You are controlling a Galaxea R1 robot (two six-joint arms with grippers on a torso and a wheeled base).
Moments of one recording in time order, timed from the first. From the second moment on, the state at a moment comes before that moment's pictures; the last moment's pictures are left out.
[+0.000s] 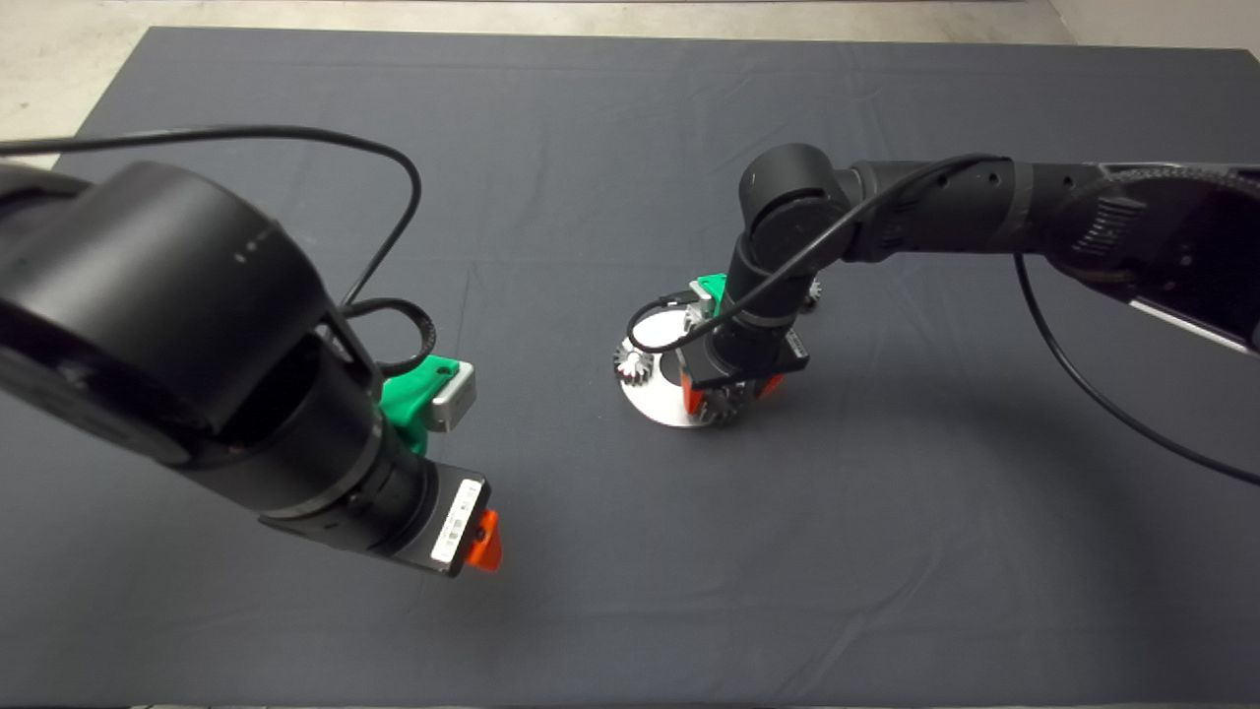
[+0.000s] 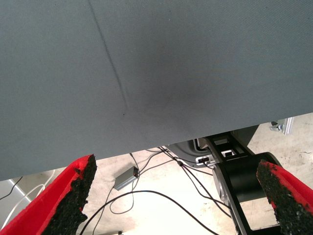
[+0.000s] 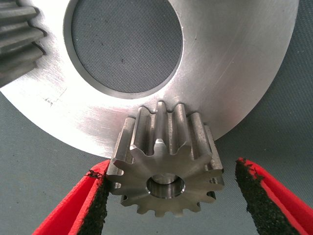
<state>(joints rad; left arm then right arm) -0.59 2.42 -0.50 0.05 1.53 -1.69 0.32 2.81 -1.33 -0.18 -1.53 1.30</state>
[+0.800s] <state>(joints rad) -0.59 2.42 -0.50 0.05 1.53 -1.69 0.32 2.82 -1.33 -0.18 -1.52 1.30</state>
